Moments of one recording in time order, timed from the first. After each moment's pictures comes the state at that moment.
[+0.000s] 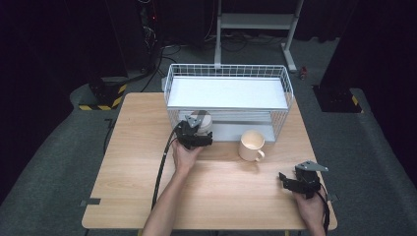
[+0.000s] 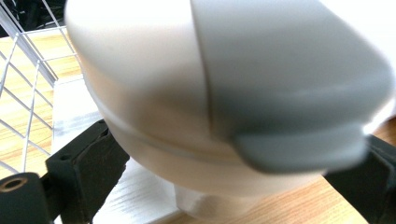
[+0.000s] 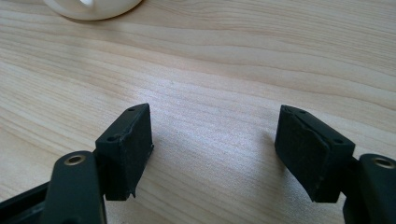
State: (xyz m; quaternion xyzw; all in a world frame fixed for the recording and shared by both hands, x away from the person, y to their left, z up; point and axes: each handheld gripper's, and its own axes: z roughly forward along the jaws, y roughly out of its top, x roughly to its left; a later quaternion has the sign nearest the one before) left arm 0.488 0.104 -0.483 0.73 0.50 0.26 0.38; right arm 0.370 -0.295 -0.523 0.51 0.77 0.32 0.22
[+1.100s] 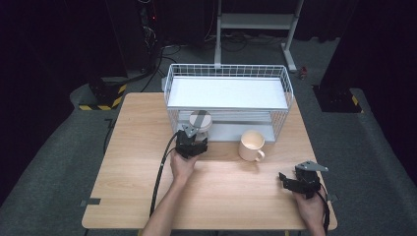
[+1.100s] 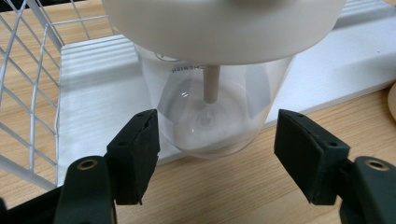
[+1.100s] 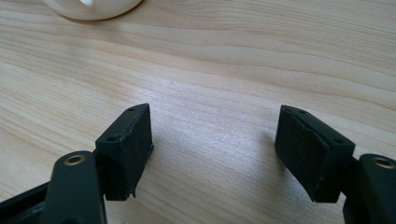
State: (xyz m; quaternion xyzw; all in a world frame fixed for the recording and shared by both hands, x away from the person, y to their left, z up) left arm 0.460 0.109 -0.496 0.72 0.51 0.26 0.38; right arm 0.370 -0.295 -0.523 0.51 0.77 0.32 0.22
